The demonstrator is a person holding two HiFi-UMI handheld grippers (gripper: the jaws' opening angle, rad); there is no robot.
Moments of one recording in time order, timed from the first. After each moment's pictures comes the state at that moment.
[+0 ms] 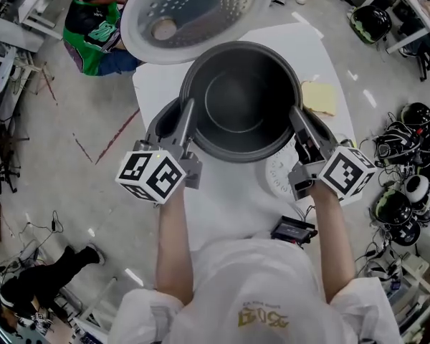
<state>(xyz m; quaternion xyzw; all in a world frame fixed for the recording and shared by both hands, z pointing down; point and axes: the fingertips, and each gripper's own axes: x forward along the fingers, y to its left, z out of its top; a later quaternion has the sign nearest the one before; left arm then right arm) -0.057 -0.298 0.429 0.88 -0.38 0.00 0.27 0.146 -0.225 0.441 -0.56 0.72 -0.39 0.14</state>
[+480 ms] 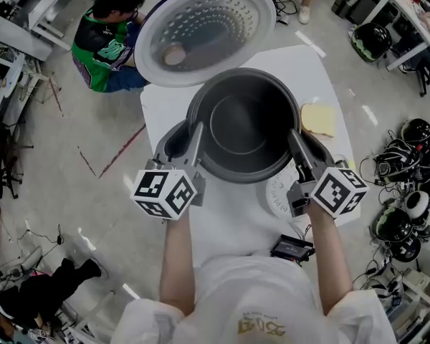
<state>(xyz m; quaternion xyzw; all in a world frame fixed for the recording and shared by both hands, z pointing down) -0.051 -0.295 0.434 0.88 -0.40 0.04 0.23 0.149 -0.223 0.448 -0.58 0.72 -0.36 0.09</state>
